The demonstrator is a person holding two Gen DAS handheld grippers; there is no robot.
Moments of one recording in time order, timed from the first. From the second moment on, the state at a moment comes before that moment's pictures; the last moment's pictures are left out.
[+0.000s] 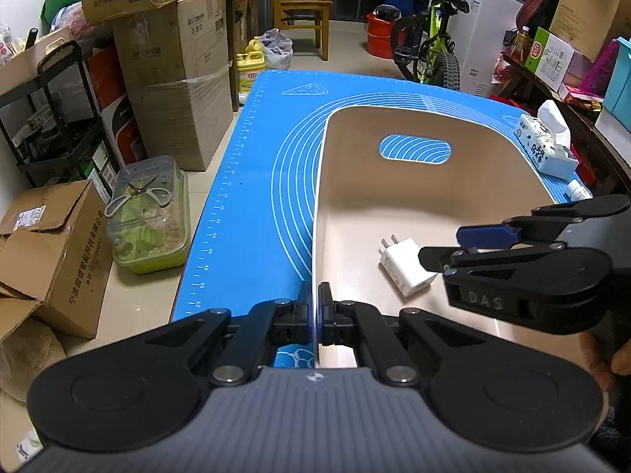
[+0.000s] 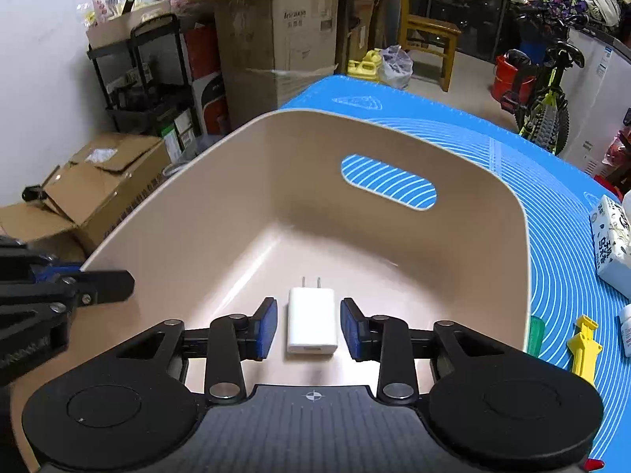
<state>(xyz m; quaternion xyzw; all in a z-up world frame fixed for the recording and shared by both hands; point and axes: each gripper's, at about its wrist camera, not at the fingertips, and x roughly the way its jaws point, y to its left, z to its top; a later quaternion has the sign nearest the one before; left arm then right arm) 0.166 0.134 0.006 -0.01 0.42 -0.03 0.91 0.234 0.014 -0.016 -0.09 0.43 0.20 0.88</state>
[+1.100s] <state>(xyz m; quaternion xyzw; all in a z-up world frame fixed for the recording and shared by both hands) 0.166 0.136 0.006 -0.01 0.42 -0.03 0.91 0.166 -0.197 -0.021 0.02 0.42 -0.04 0.91</state>
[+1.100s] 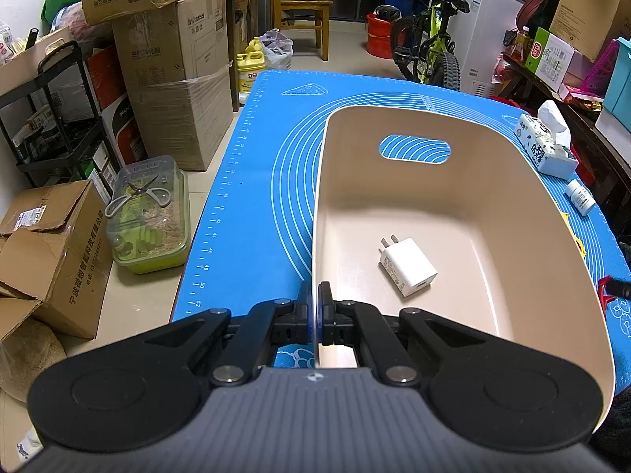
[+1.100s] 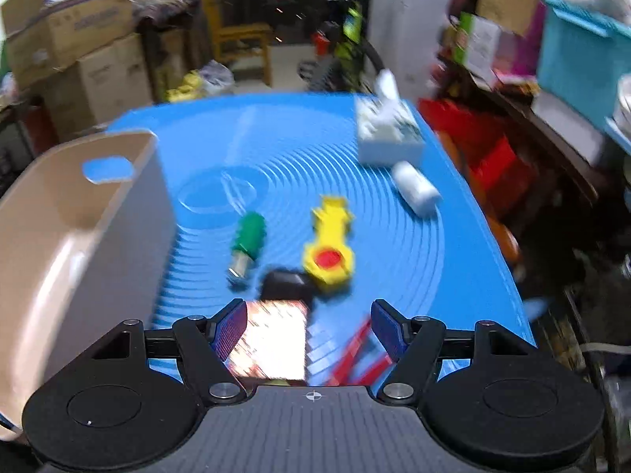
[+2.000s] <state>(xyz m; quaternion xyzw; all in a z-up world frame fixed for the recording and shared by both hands) 0.166 0.135 0.006 -0.01 0.42 -0.03 0.91 0.170 -0.224 -0.079 0.10 0.50 -0.09 0.85</state>
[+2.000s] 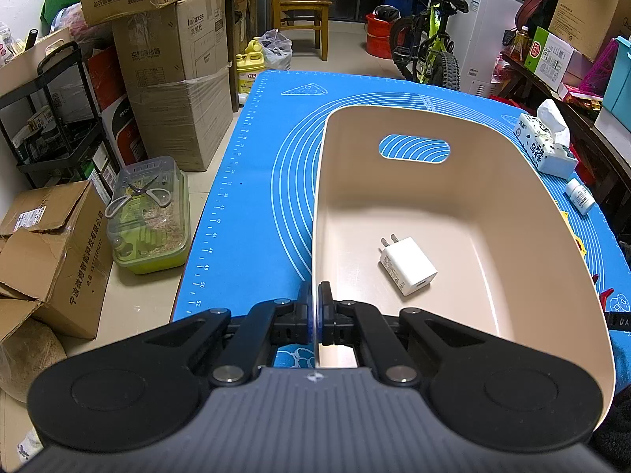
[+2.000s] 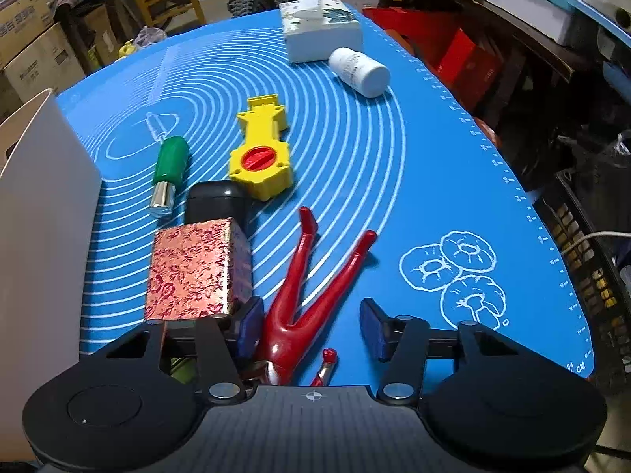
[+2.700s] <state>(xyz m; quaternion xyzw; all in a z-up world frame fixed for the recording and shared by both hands) 0.166 0.137 0.006 -0.01 0.42 -0.03 0.91 0.163 -0.210 -0.063 0.05 0.44 -0.08 0.89</state>
